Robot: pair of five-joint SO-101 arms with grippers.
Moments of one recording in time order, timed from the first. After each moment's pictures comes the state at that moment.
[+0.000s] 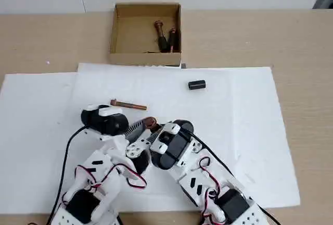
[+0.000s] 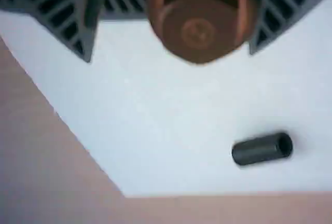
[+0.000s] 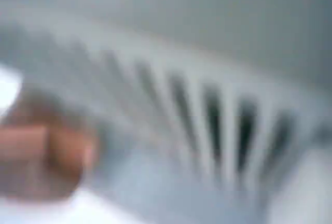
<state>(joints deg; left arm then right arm) 28.2 -102.8 86.7 43.8 27.8 -42.5 -103.1 91.1 40.2 10.1</state>
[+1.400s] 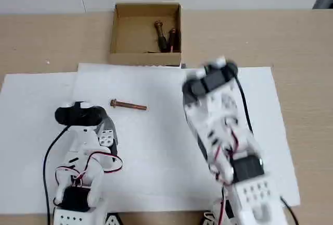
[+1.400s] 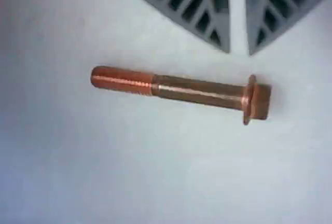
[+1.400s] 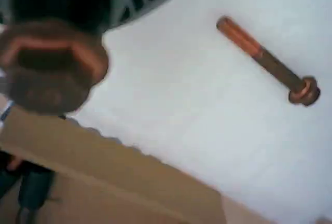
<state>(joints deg) 2.8 -102.9 94.5 50.2 11.7 -20.6 -59.7 52.7 39.8 3.3</state>
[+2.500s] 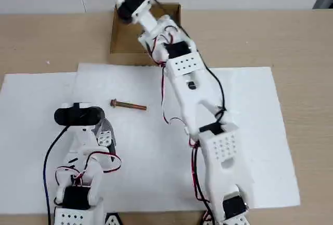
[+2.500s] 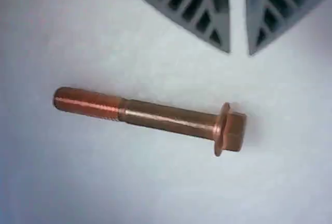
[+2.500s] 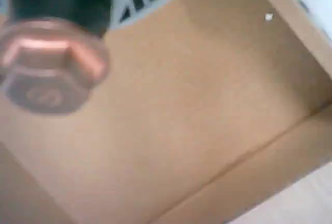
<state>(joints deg) 0.5 -102.9 96.6 49.5 11.7 -24.5 46.2 -46.9 39.3 26.2</state>
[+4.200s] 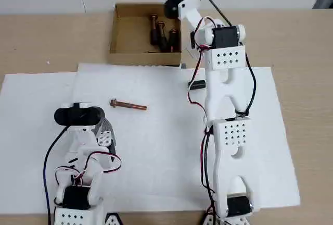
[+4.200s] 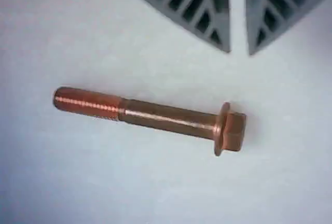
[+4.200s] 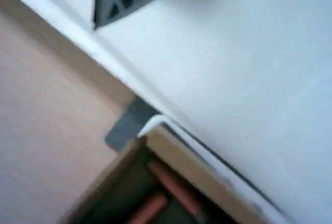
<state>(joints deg) 0.5 -102.9 96.6 49.5 11.7 -11.3 57.8 -91.8 97.7 30.1</state>
